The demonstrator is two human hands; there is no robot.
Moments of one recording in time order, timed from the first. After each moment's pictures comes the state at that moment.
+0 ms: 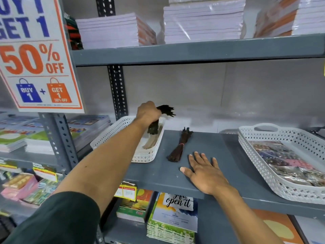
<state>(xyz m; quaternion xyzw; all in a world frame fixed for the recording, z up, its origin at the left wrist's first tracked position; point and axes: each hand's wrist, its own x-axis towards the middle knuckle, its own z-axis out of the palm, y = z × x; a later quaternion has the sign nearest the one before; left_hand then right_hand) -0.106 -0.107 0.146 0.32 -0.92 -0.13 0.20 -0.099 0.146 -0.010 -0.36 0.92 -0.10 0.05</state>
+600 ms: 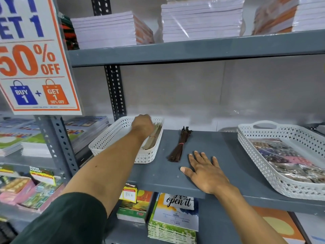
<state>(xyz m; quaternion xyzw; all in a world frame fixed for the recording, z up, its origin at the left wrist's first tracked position) -0.099 -0.129 0.093 0.31 -0.94 -0.03 0.13 -0.098 0.146 -0.009 -0.36 0.93 -0.10 0.05</state>
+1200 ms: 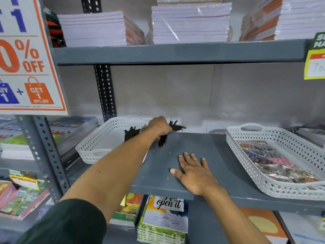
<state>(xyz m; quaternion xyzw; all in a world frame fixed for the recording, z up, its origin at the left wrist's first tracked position) -0.148 -0.061 0.099 0.25 -0.95 -0.15 0.08 -0.096 0.147 -0.007 -0.36 0.93 -0.11 0.05</state>
